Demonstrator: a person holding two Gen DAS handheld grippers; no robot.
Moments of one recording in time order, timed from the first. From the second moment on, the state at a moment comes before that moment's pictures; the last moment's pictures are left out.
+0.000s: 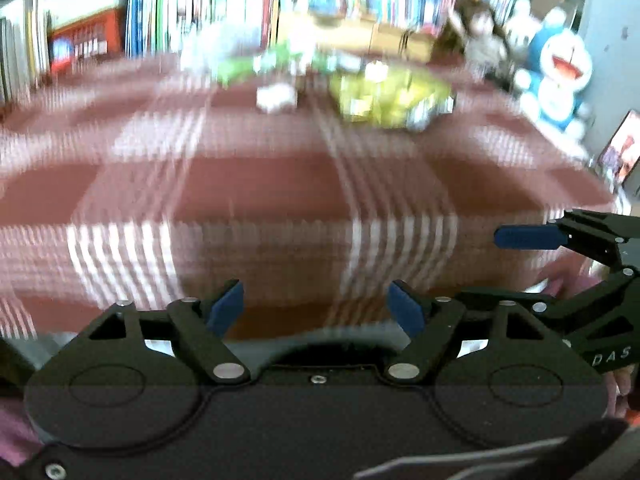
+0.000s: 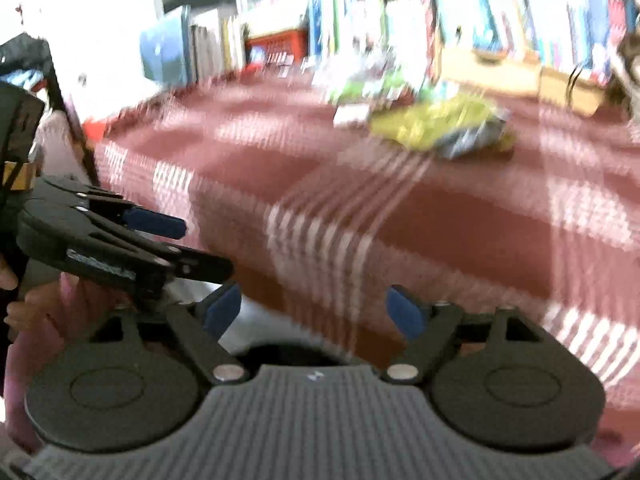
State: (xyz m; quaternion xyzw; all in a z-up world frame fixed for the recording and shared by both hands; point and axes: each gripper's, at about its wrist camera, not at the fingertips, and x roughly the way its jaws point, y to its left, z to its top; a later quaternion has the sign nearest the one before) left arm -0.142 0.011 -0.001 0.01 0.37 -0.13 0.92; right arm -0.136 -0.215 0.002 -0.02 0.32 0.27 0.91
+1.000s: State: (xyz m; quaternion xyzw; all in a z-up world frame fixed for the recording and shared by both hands) left arm 0.096 -0.011 -0.013 -0.02 0.32 -0.06 0.94; right arm 0.048 -0.252 0.006 0.09 0.29 0.12 0.94
